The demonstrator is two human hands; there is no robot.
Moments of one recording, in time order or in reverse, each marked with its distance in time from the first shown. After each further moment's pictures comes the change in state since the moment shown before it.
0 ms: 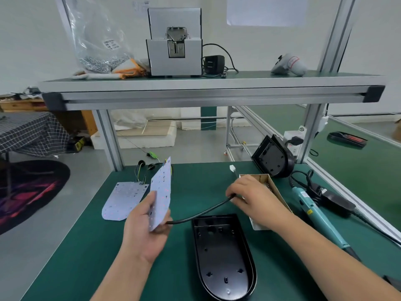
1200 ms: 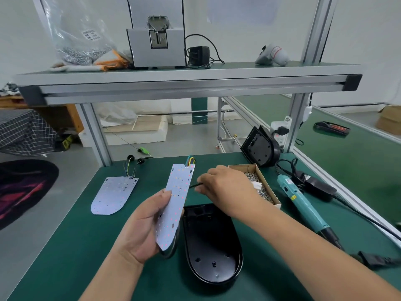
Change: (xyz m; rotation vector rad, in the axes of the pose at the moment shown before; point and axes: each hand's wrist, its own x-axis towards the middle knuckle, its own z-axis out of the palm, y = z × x) left_hand -0.026 -0.007 0.015 0.214 -0.296 -0.226; right_hand 0.014 -0.075 -0.018 -0.261 0.044 0.034
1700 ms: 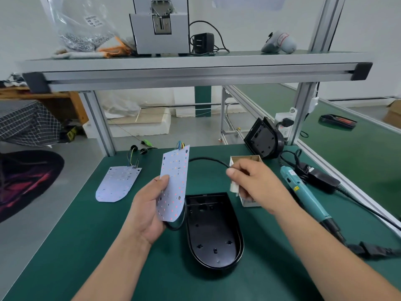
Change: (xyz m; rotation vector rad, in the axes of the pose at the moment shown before) left_hand 0.018 -0.011 -0.010 0.040 0.228 0.155; right_hand -0.044 0.037 -0.005 0.960 -0.010 0.512
